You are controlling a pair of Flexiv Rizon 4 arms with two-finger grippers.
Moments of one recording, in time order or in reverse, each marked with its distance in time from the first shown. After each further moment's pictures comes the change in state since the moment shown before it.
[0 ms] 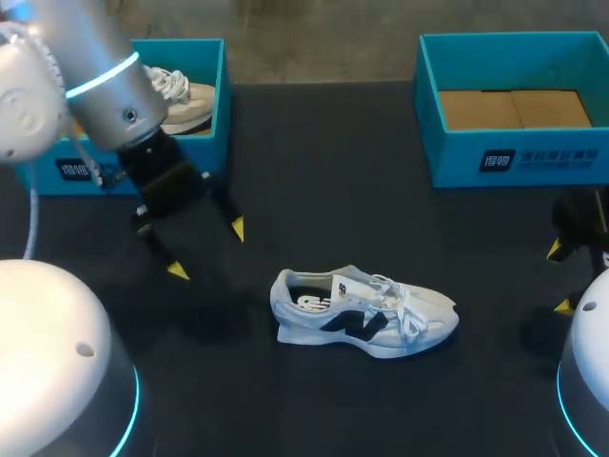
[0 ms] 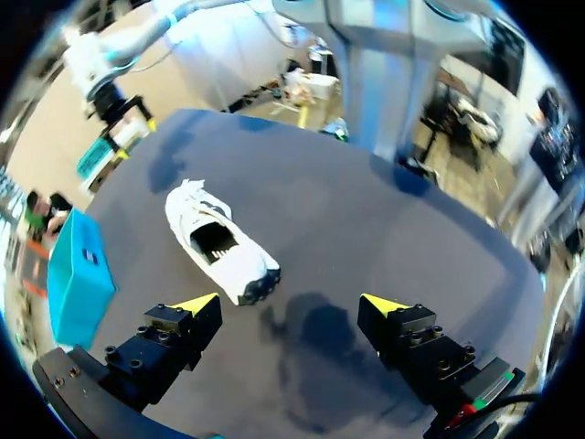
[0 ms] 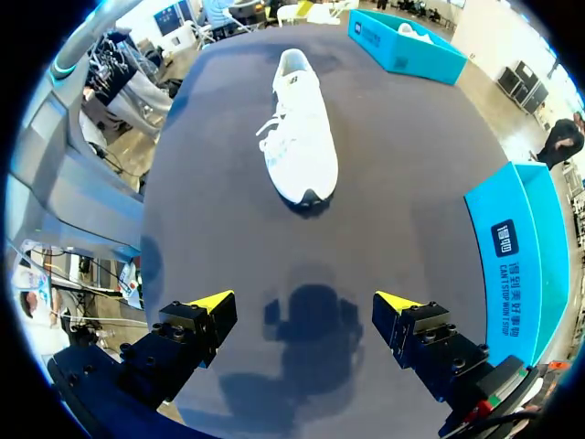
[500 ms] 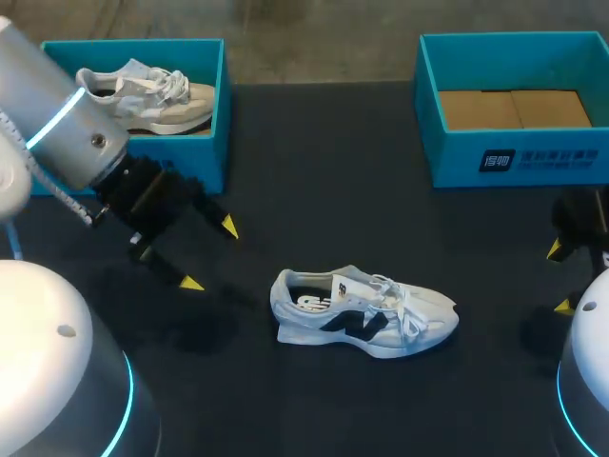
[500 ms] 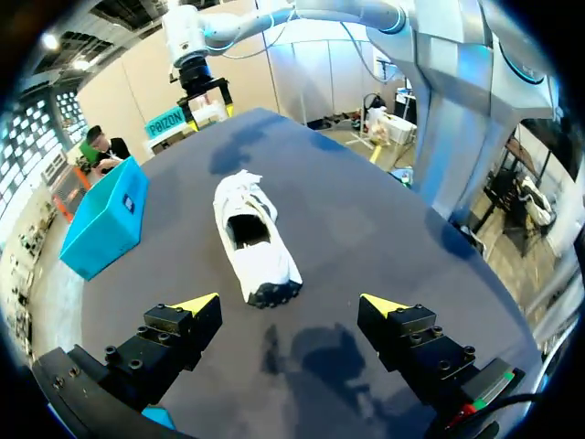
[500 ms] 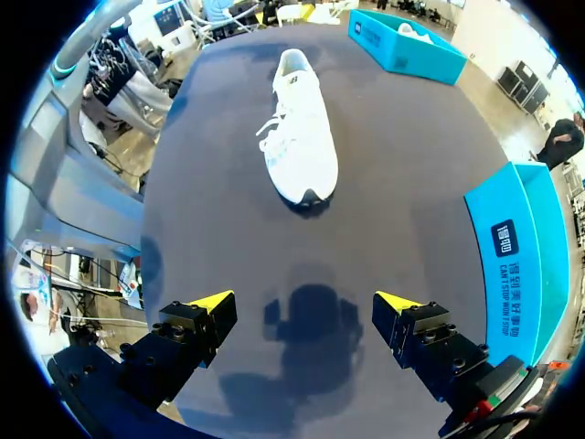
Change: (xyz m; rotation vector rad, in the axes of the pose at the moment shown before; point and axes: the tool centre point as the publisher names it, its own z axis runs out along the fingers) left arm 0.002 0.001 0.011 0.127 -0.233 -0.336; right arm 0.000 0.000 0.000 0.000 0.000 0.000
